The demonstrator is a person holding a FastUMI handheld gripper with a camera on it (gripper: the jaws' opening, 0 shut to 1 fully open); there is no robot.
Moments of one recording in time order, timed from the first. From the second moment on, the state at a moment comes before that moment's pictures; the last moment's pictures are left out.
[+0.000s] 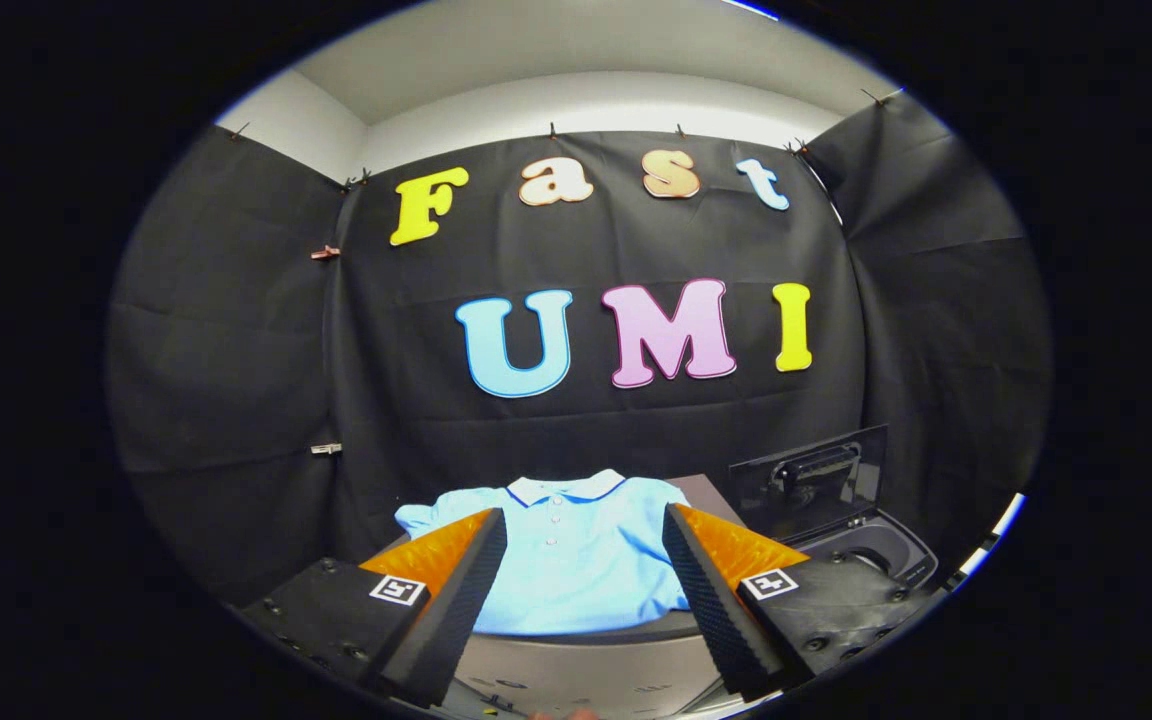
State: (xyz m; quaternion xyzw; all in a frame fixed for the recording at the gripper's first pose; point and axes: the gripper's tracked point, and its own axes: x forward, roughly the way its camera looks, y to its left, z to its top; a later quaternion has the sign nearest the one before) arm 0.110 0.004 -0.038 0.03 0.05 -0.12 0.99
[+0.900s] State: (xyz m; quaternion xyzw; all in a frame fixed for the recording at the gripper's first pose) arm 0.274 -0.018 -0.160 0.02 0.37 -0.12 0.92
